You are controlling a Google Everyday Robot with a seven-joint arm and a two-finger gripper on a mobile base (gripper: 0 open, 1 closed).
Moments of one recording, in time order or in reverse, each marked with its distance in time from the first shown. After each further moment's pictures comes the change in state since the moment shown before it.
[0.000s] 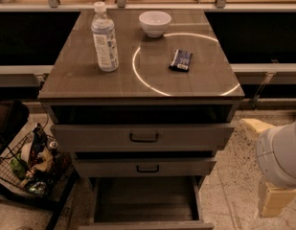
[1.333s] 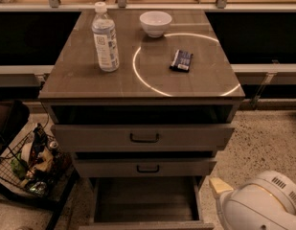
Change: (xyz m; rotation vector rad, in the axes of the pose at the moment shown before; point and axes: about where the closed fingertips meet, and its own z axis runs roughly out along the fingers) arm -0.022 0.110 0.194 -0.135 0.004 -0.114
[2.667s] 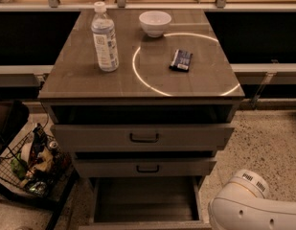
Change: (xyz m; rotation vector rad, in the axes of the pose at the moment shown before) arm -0.004 0.025 0.085 -0.173 -0.017 -0.056
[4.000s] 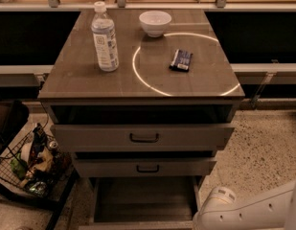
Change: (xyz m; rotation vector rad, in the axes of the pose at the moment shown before) arm -0.037 0.003 0.164 -0.087 -0.155 0.014
